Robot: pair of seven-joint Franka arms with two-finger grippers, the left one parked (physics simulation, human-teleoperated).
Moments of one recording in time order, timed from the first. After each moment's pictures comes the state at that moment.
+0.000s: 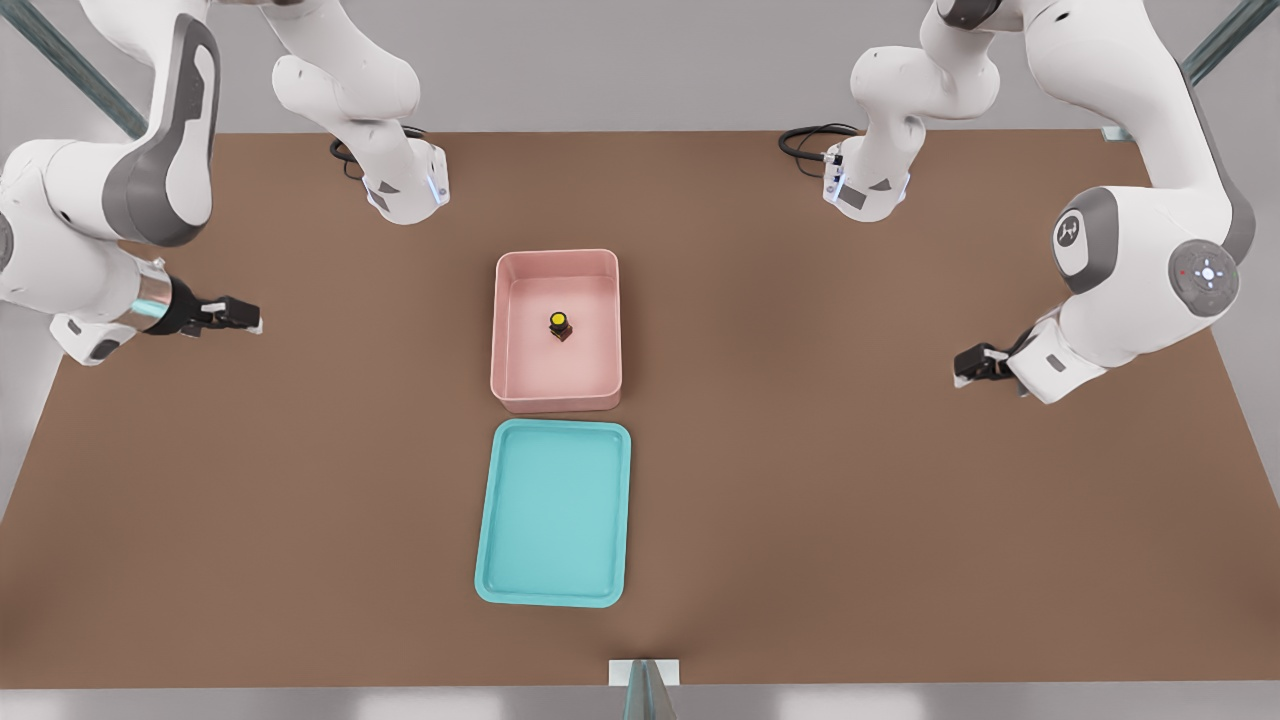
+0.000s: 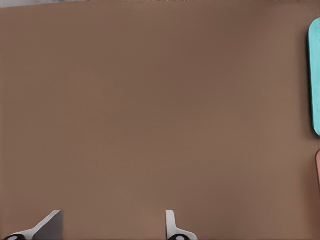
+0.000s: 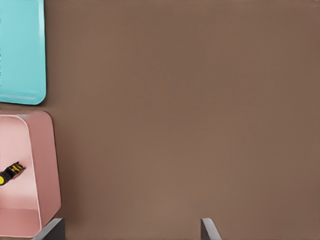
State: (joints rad) arm -0.04 0.05 -0.06 -1.67 0.03 1.51 -0.16
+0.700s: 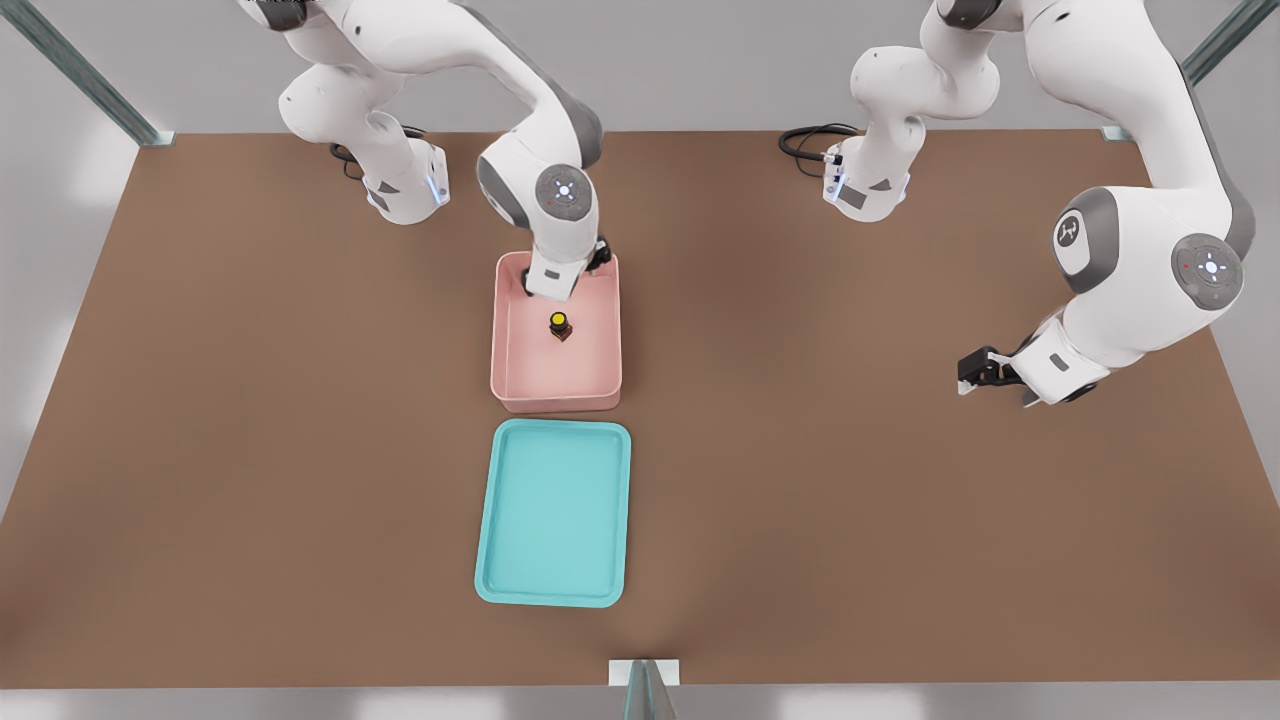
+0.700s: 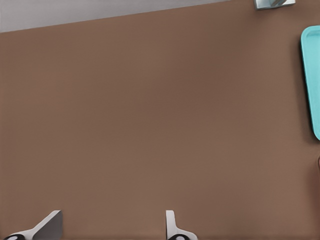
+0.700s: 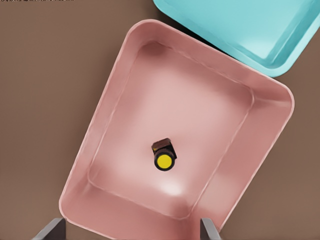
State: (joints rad) arm 0.85 0.17 -0.03 -1.92 0.07 1.90 0.34
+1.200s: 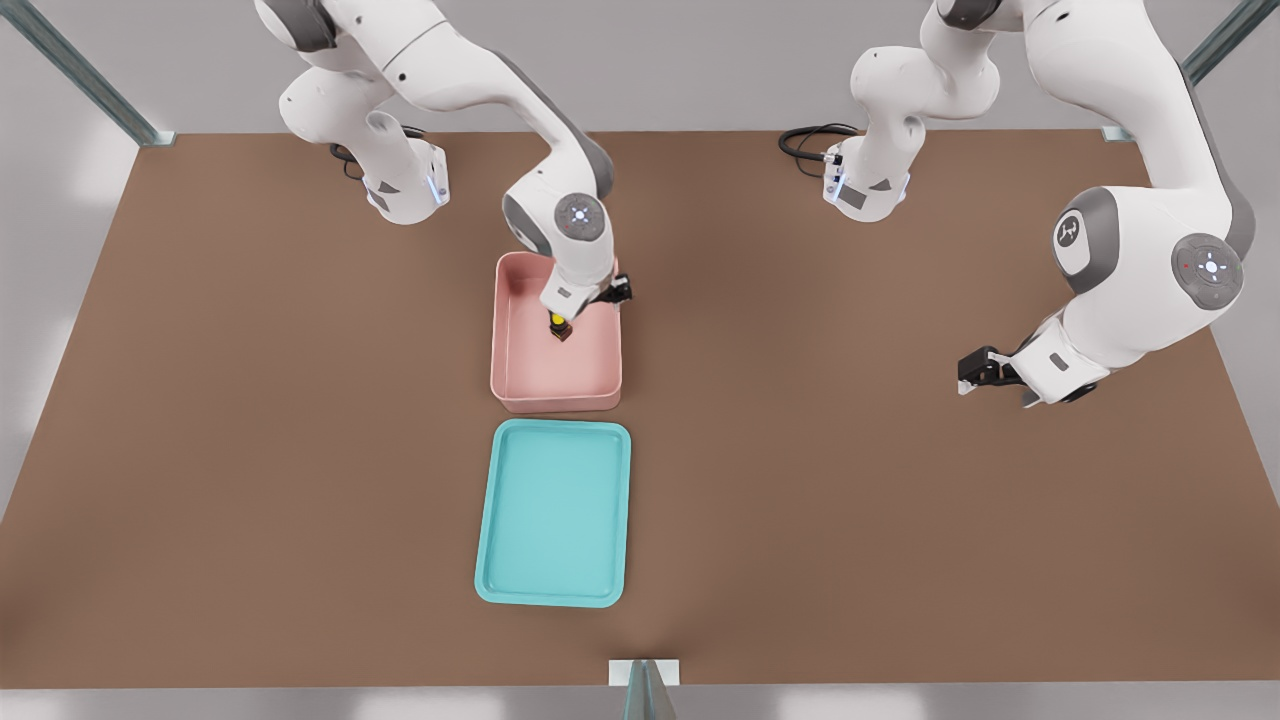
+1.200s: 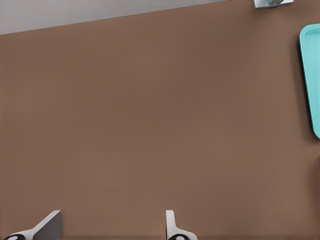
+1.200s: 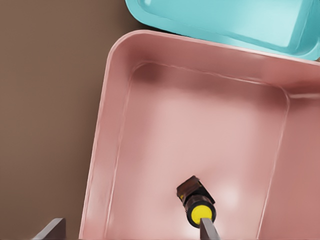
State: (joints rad) arm 0.86 0.27 -0.01 -2.04 0.05 2.23 0.62
